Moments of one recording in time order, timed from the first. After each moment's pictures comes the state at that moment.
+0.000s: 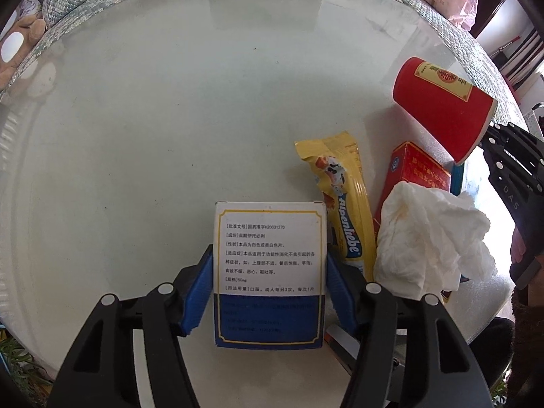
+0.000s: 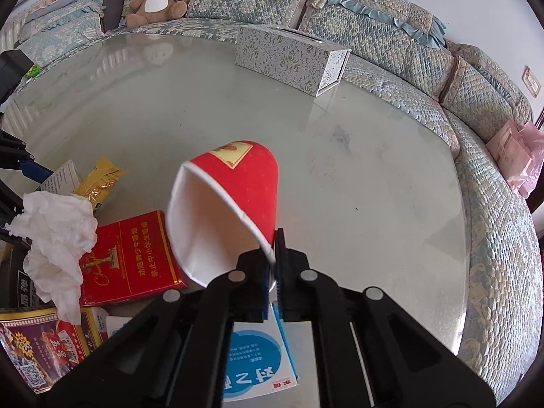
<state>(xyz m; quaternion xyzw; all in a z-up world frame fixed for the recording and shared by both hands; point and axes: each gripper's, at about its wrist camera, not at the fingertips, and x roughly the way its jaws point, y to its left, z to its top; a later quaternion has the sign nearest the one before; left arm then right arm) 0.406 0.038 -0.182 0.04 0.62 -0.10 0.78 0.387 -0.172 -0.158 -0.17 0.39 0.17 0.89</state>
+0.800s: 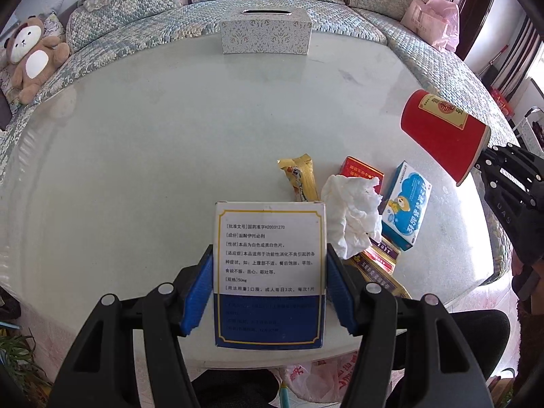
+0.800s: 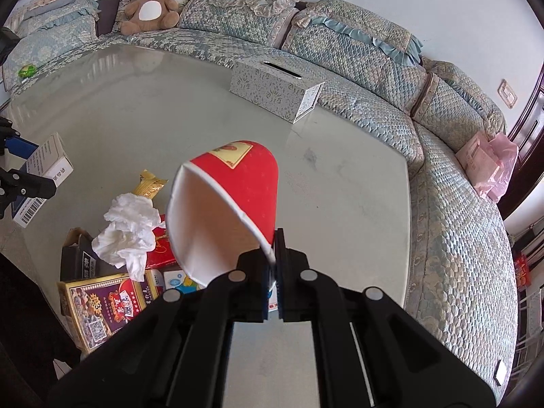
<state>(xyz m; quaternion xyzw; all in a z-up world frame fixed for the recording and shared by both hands) 0.317 0.046 -0.076 0.05 0.55 -0.08 0.83 0.299 -0.182 -0.074 -0.18 0.37 0.13 0.90</state>
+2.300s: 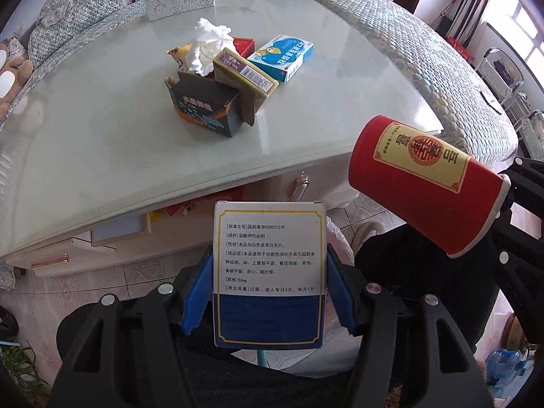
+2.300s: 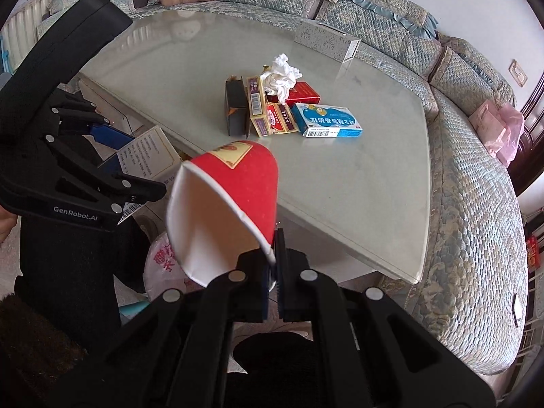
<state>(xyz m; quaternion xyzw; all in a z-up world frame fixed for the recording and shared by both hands) 0.112 -0.029 -0.136 0.09 0.57 -0.17 0.80 0.048 -0.175 -0.119 -0.18 0.44 0.17 0.86</state>
